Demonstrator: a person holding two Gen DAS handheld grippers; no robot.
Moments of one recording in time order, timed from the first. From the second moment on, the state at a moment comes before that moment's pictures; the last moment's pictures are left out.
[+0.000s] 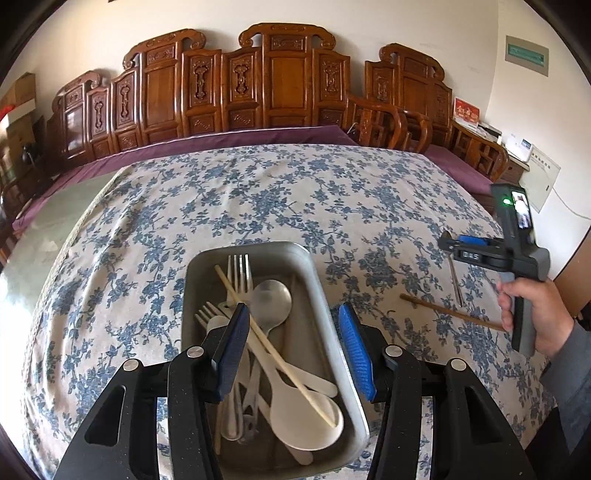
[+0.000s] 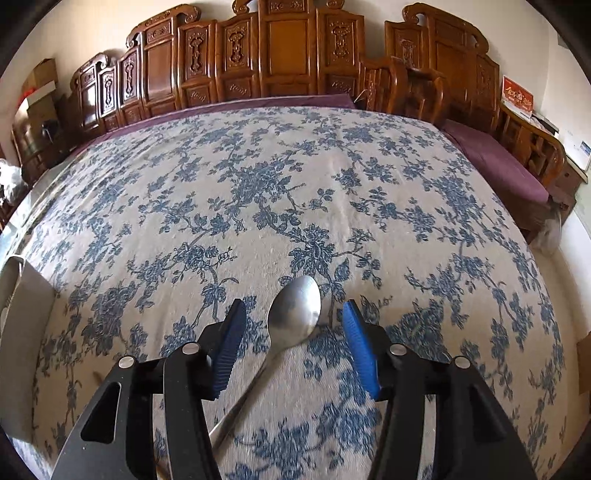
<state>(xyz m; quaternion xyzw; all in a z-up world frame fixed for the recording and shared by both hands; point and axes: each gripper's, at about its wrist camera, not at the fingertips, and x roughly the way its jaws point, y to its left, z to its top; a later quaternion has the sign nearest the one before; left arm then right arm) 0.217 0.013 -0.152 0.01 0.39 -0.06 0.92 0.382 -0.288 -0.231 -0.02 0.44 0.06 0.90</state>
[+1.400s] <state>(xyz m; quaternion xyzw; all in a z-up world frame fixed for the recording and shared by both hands) 0.264 -0.185 -0.224 0.02 0.49 -0.10 0.86 0.330 -0.413 -0.205 0.04 0.41 0.07 0.91</state>
